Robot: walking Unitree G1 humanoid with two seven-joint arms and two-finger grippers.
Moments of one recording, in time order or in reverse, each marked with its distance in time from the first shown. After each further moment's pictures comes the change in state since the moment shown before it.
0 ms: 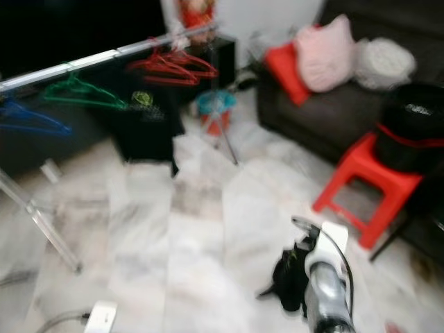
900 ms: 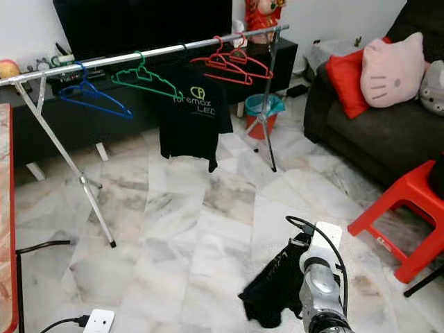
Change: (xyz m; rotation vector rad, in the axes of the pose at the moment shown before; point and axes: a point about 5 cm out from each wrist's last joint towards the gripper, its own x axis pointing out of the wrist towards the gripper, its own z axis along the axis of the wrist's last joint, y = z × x) left arm 0.000 -0.004 0.001 -0.002 0.003 -0.010; right arm -0.001 -0.008 -0.003 0.013 0.002 -0.034
